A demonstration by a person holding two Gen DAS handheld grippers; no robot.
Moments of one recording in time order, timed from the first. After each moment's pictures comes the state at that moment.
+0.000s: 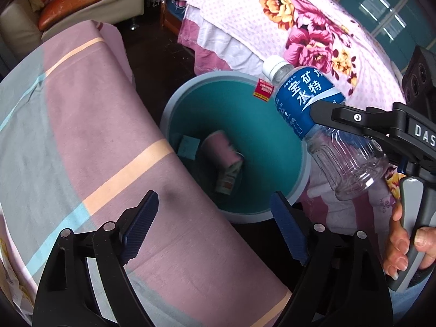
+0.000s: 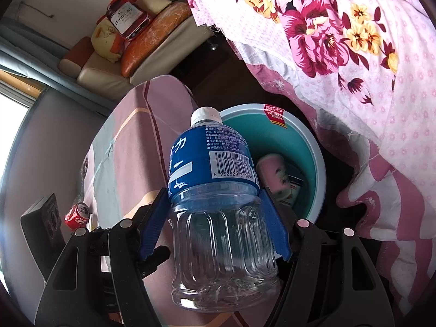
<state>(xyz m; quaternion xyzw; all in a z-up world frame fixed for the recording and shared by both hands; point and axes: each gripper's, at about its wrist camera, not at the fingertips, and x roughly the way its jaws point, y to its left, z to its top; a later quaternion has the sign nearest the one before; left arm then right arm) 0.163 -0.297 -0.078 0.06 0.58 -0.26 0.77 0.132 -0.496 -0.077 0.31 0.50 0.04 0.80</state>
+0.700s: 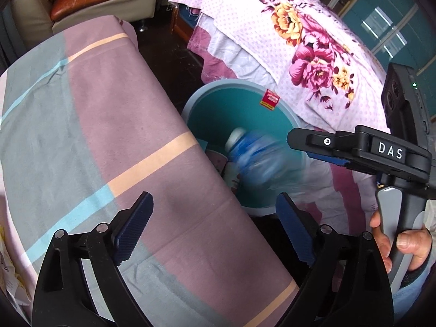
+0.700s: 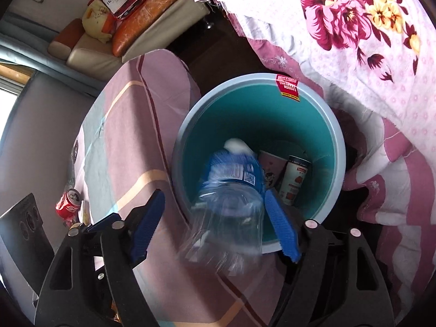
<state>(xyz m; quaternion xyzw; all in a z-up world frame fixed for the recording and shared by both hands) 0.156 -0.259 -0.069 0.02 0.57 -0.25 0.78 0.140 -0.463 -0.091 0.30 0.55 0.03 0.78</state>
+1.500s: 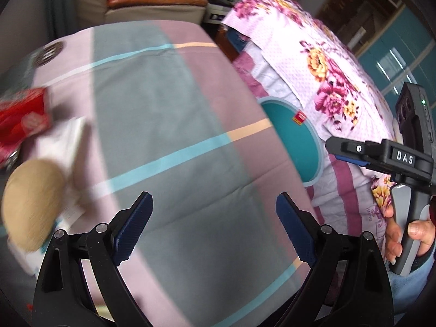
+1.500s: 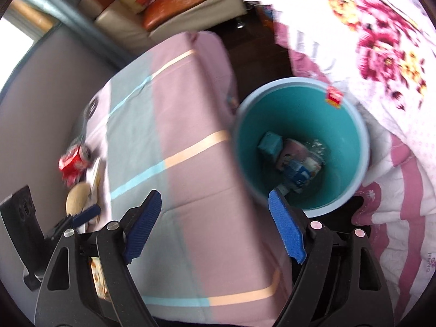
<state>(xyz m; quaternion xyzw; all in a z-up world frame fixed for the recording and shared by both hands) 0.104 -0.102 -0.038 -0.06 0.54 -0.20 0.82 0.113 -0.349 -0.033 0.18 0.57 0.08 0.80</state>
